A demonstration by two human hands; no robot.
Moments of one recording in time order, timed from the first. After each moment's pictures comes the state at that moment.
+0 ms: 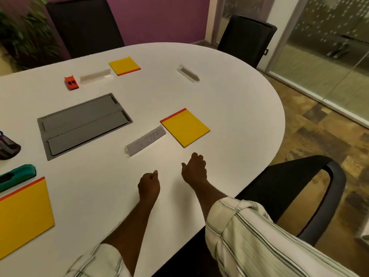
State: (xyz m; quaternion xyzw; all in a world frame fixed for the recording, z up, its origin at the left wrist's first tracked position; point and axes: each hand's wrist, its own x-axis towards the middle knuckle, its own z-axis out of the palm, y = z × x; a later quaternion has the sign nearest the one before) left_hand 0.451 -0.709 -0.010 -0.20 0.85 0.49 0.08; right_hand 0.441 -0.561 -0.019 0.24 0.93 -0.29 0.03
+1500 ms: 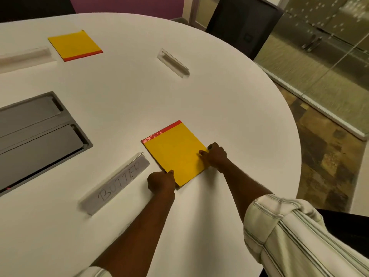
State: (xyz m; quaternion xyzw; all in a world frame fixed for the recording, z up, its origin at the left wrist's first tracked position) left_hand 0.215 -0.587 -0.086 -0.19 0.87 0.33 0.30; right_hand 0.201 -0.394 -0.100 0.36 0.88 -0.28 0.13
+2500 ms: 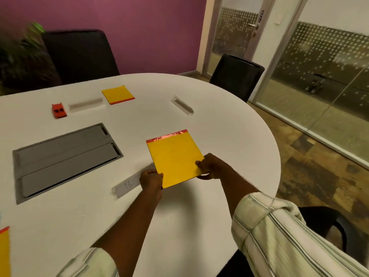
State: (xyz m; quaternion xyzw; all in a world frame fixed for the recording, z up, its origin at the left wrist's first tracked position) left_hand 0.298 -0.646 0.036 -0.29 0.62 0.72 0.13; right_hand 0.299 -0.443 0.069 0.33 0.68 -0.63 0.17
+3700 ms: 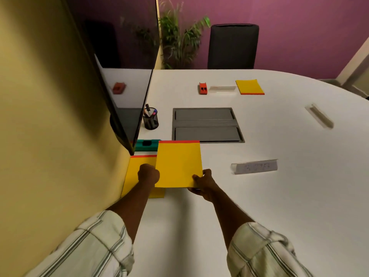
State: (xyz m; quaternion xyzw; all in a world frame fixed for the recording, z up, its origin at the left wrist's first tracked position) left_hand 0.425 -1.068 0.027 -0.46 0.76 0.45 0.01; right_hand 0.382 -0.868 0.004 0.14 0.64 -0.67 0.35
